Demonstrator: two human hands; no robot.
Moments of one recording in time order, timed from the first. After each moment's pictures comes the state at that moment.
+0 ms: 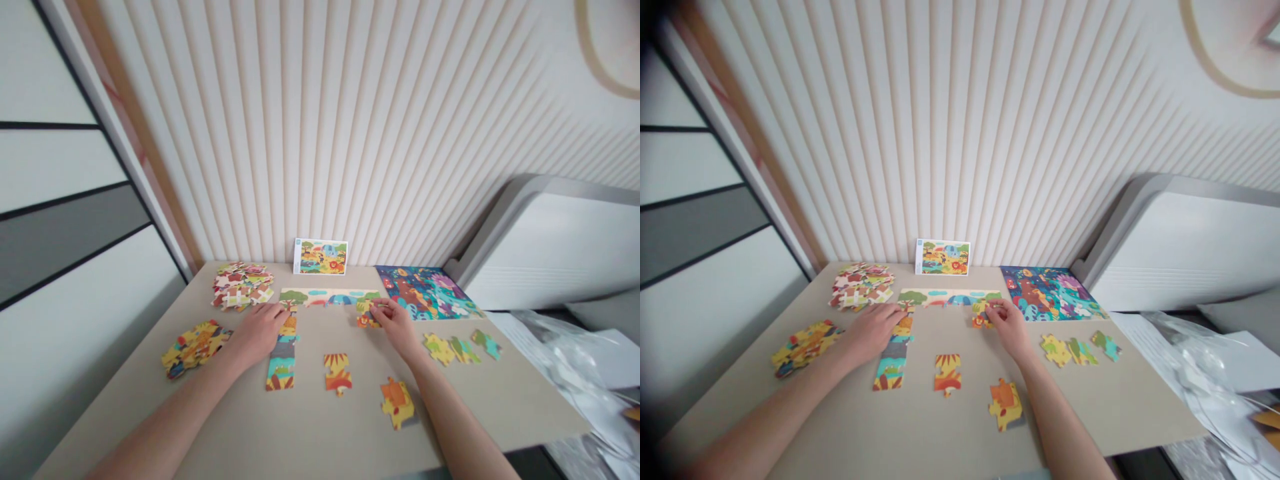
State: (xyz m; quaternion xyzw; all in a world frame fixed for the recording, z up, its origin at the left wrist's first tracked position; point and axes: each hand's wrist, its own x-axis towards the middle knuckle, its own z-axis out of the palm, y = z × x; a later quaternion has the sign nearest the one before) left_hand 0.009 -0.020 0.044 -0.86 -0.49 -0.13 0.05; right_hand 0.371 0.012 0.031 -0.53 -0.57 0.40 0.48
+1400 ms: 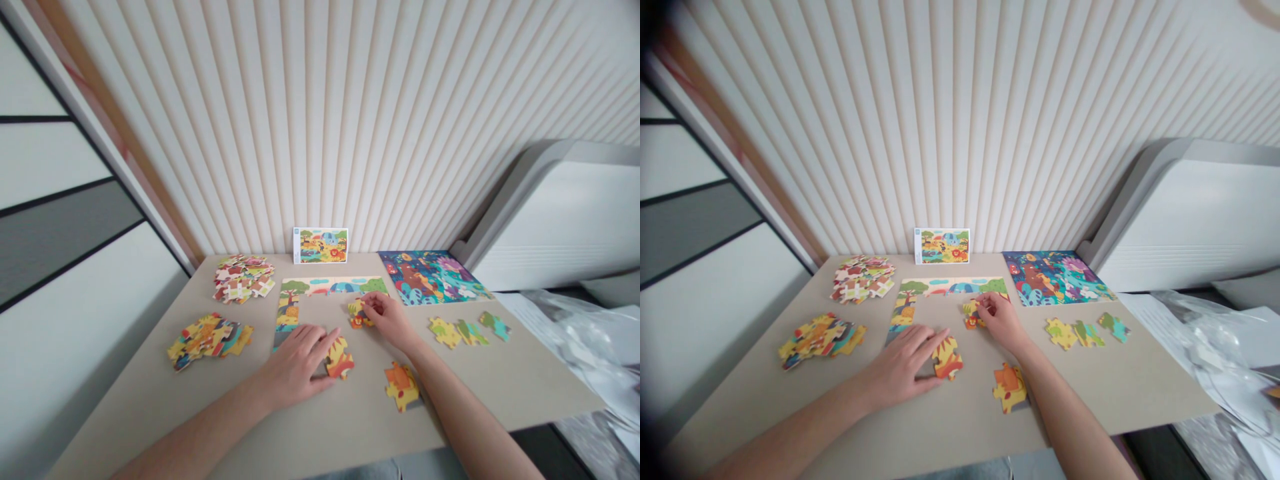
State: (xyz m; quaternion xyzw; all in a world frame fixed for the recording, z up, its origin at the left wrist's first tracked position) left_hand 0.081 -0.089 0.061 -0.91 -0.37 -0.18 -0.08; right_hand 0.350 -0.004 0.036 -0.50 -0.68 0.35 0.39
